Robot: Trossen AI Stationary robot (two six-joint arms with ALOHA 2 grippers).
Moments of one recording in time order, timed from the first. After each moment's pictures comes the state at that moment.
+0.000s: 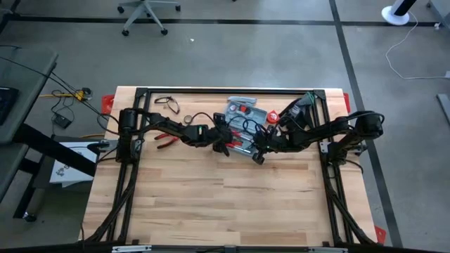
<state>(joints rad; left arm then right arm) 0.14 2.00 1.00 0.18 -0.51 0.59 -0.04 1.62 0.61 0.04 0.27 0.31</state>
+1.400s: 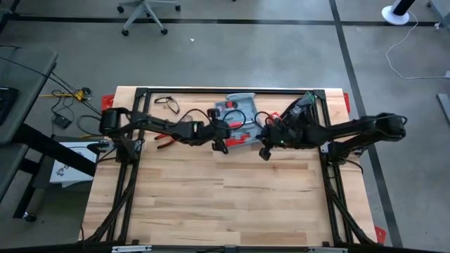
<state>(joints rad) 0.09 1.74 1.05 -0.07 -0.59 0.42 -0.04 1.28 0.60 -0.04 0.33 0.23</state>
